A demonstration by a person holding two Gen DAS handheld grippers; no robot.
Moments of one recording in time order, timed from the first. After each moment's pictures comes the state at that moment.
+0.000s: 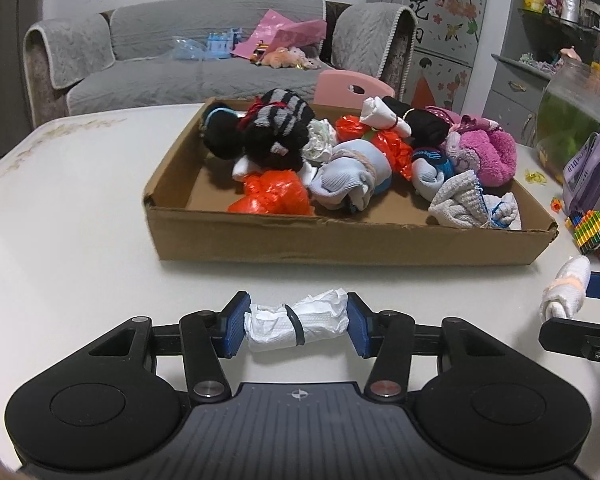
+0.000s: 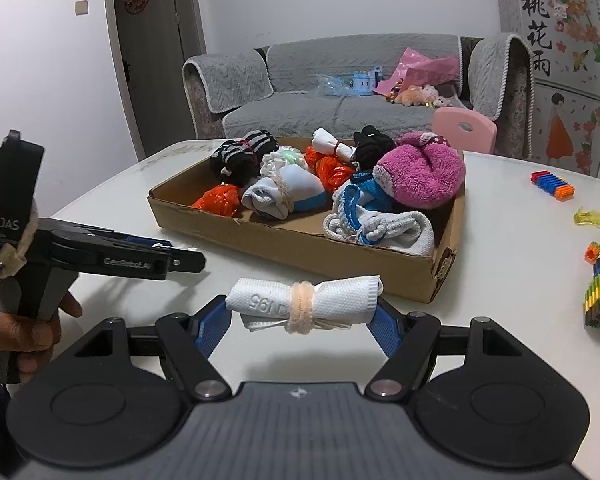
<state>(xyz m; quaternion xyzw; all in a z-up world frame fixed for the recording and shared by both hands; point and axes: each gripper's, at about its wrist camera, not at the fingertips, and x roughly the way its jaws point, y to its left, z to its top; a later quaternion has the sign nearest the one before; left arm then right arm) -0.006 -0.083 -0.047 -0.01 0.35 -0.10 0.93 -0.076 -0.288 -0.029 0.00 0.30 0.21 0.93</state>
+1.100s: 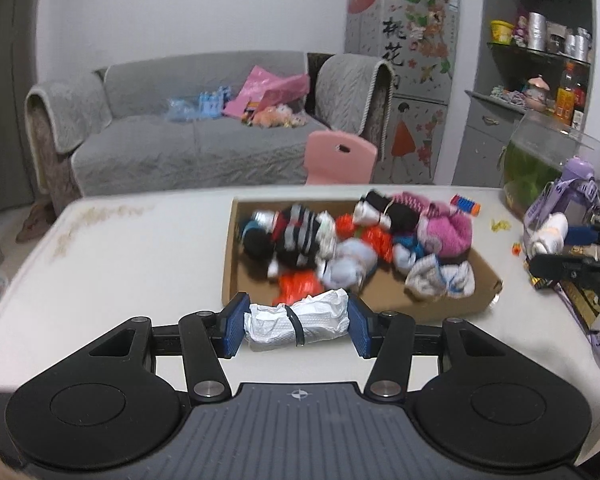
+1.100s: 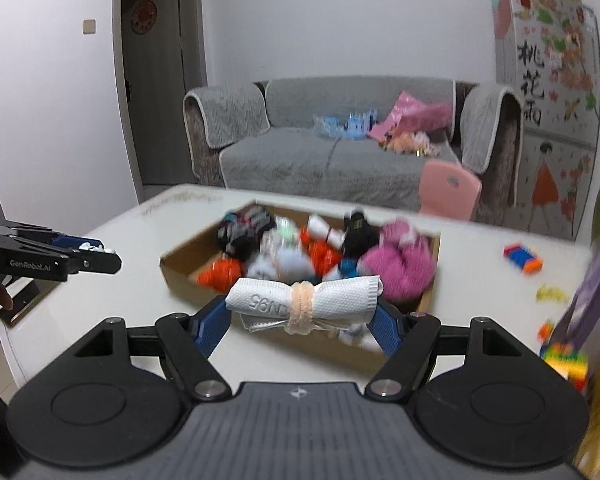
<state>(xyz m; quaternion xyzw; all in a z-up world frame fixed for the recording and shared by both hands) -0.039 -0.049 0.067 0.02 0.29 -0.13 0.95 -0.080 -0.293 0.055 -0.02 0.25 0.20 0.95</state>
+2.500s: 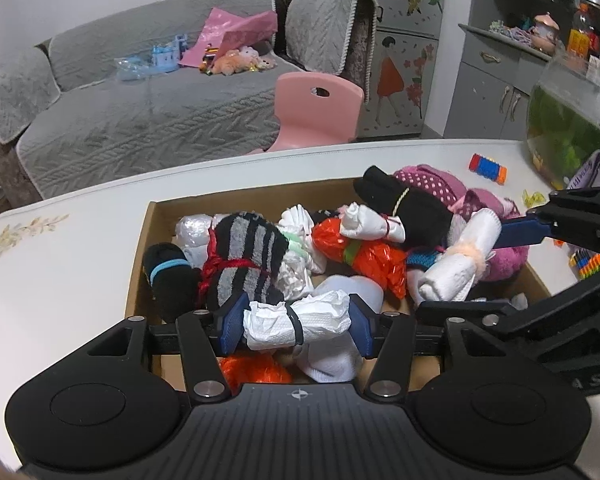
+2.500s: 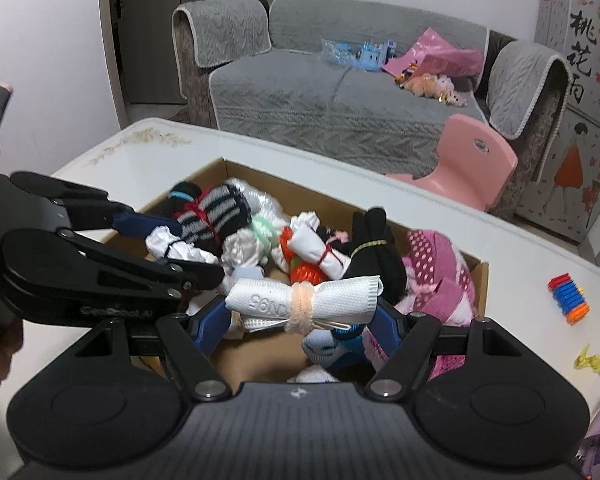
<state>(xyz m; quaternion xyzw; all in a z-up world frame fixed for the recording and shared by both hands) 0.110 -0.117 0.013 0.07 0.38 -0.15 0.91 0.064 -0.244 0.024 -0.09 0.37 0.20 0.91</state>
